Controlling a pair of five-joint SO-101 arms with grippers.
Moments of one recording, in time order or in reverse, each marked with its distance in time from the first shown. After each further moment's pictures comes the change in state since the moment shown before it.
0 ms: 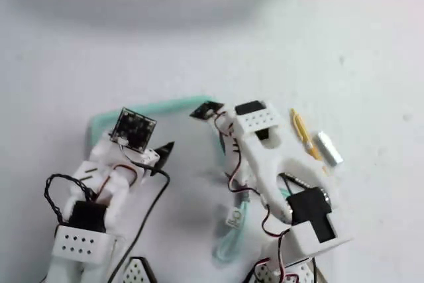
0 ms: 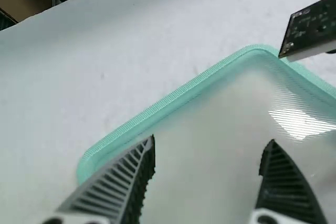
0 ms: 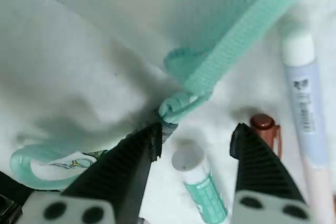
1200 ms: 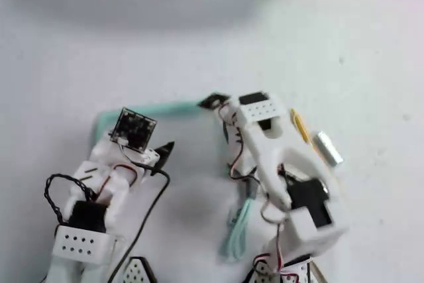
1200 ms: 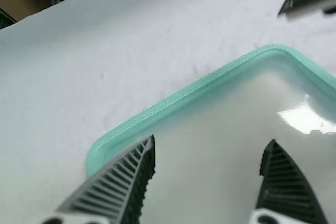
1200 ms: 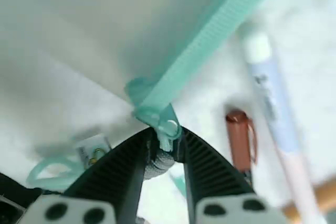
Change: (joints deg) left arm 0.0 0.0 0.0 0.1 0.0; right arm 3.0 -0.5 -7.9 5.8 -0.7
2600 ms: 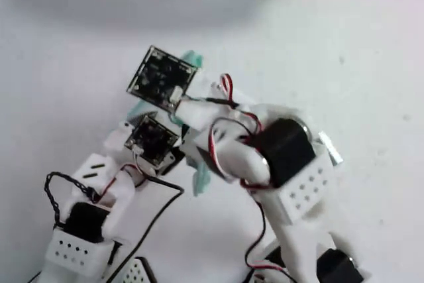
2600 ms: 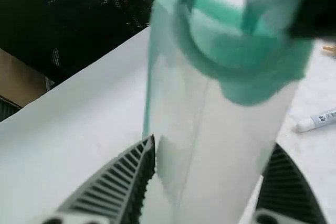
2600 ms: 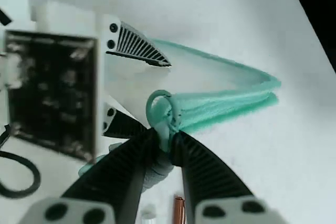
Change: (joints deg) left arm 9.8 -0.7 -10.6 2.8 -5.4; right arm -23.3 -29.4 -38.3 17.3 -1.2
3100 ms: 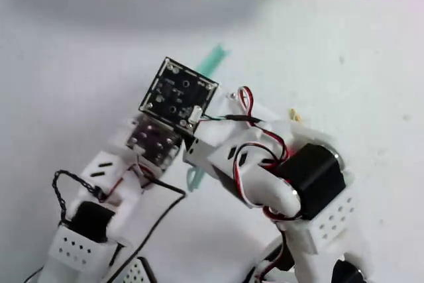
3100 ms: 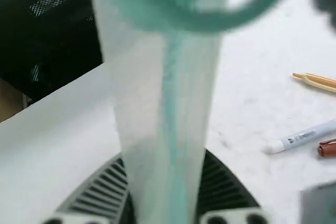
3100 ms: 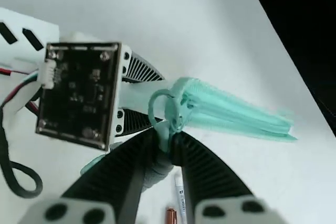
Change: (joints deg) left arm 4.7 0.7 0.4 -4.8 4.9; right arm -0.3 -4.7 -2.1 0.0 0.0
